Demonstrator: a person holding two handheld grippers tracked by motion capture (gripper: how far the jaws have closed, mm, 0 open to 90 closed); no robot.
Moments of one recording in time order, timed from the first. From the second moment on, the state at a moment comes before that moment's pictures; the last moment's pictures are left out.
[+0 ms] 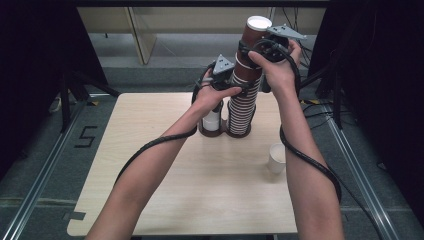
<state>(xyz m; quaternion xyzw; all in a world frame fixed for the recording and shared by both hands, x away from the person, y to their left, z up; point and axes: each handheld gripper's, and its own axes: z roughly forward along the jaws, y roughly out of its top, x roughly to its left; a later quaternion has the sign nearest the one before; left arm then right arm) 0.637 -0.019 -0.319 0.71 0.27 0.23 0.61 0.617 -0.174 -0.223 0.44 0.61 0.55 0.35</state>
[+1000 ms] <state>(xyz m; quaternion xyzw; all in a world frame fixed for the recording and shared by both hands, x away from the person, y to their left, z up) 0.636 -0.017 -0.318 0.71 0.26 0.23 0.61 0.608 -0.181 -0.196 0.42 0.58 0.60 0.37</state>
